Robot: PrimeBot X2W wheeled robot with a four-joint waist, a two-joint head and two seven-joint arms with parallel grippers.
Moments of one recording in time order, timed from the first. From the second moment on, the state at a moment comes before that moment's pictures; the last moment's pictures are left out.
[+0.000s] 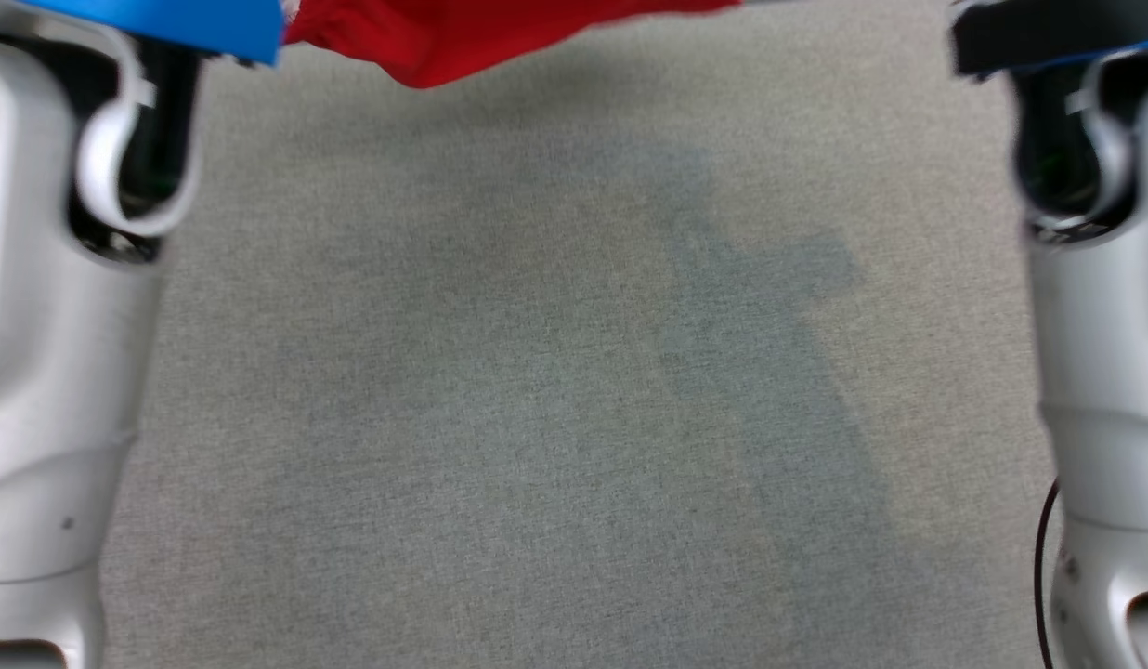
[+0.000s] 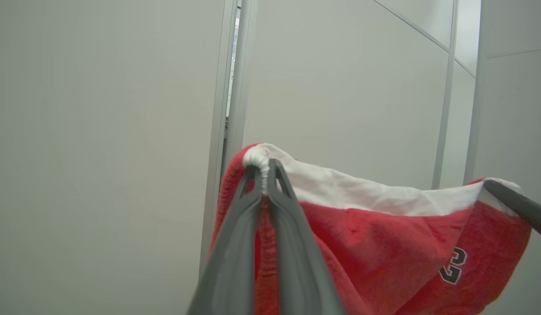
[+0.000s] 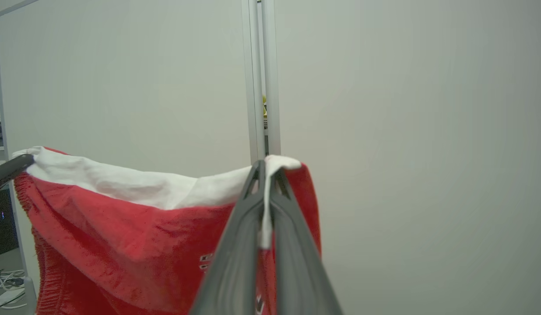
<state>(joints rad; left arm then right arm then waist) -1.04 0.35 -0.37 0.17 -0.63 -0.07 -0.05 -1.02 -0.14 0.12 0.25 0.41 0.13 -0.11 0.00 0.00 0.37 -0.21</state>
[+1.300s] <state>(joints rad) 0.10 0.31 -0.50 -0.17 -0.73 0.04 -0.17 0.10 -0.12 0.05 -0.19 0.34 0.13 -0.05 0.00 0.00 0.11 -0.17</state>
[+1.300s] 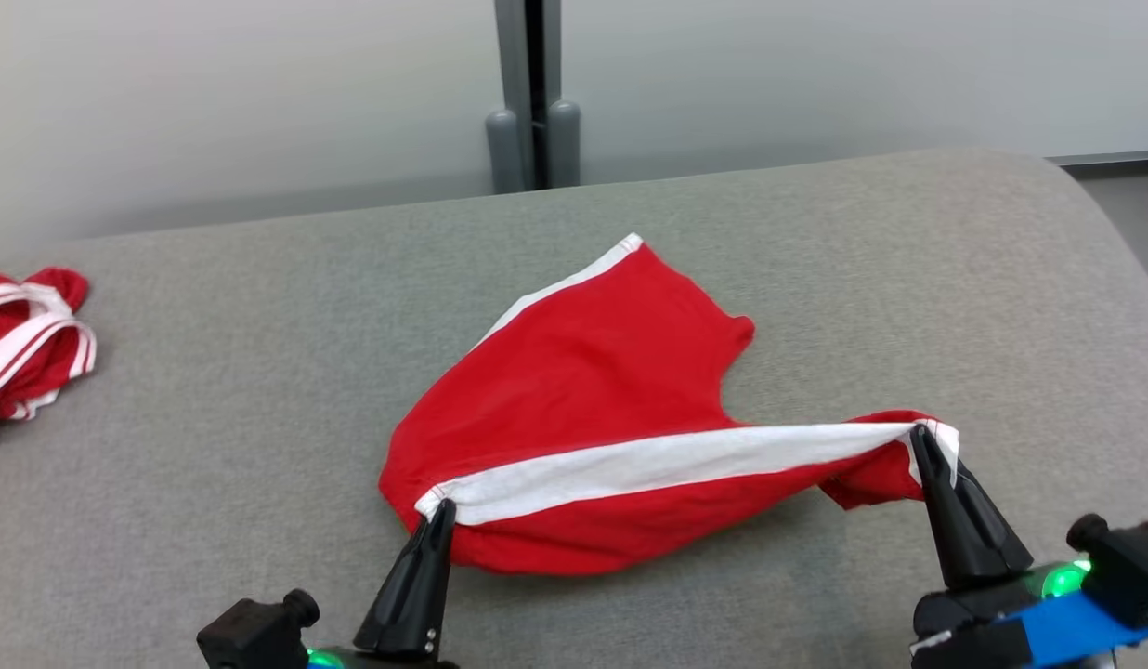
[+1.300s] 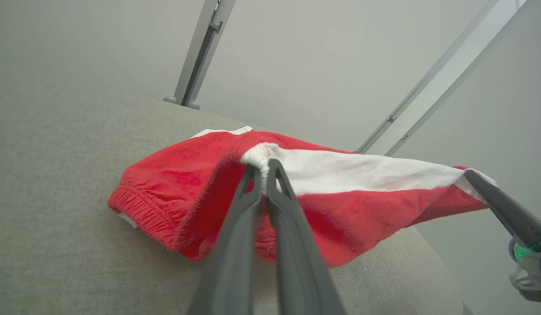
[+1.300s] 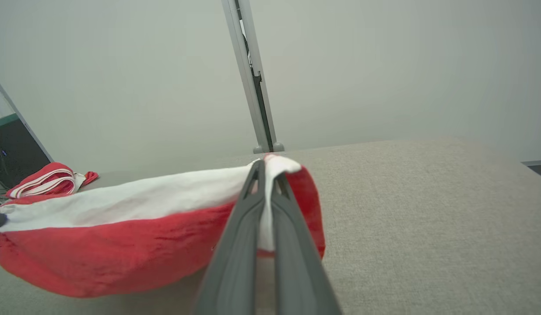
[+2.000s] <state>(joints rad) -0.37 0.12 -0.48 0.31 -0.79 0.03 -0.09 -0.67 -0.30 0.21 0.46 0.41 0.13 0.12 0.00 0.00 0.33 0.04</state>
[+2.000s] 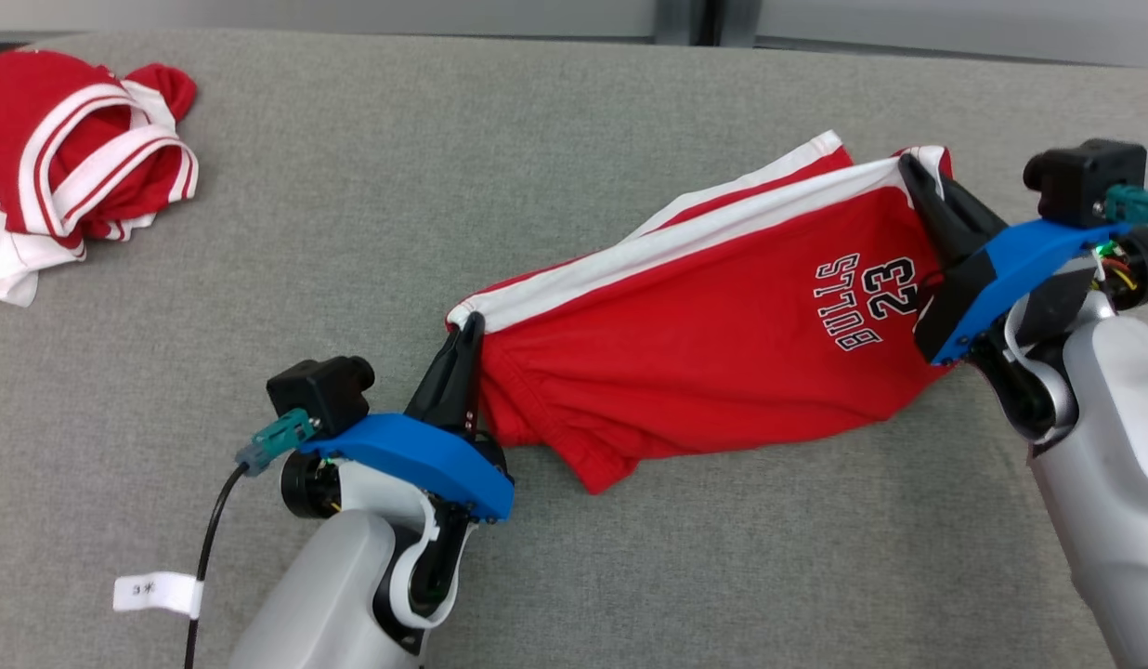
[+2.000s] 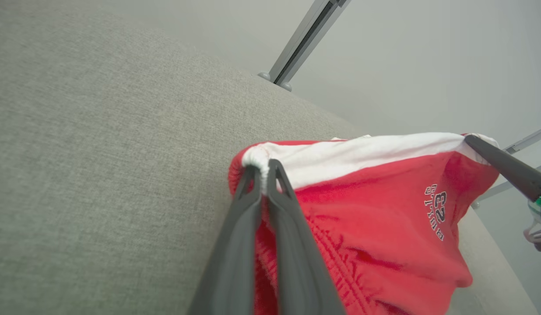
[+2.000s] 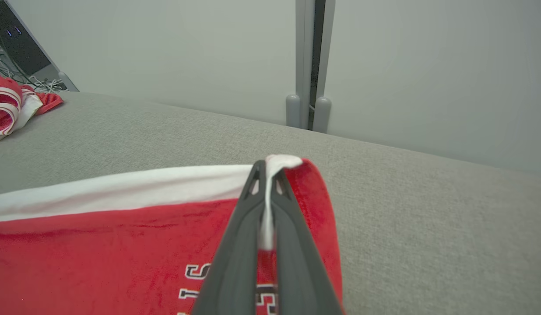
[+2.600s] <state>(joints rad) -0.45 0.07 -0.53 0.43 -0.82 0.02 -0.09 -0.91 -0.28 0.36 0.90 0.44 0.13 -0.10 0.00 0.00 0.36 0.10</state>
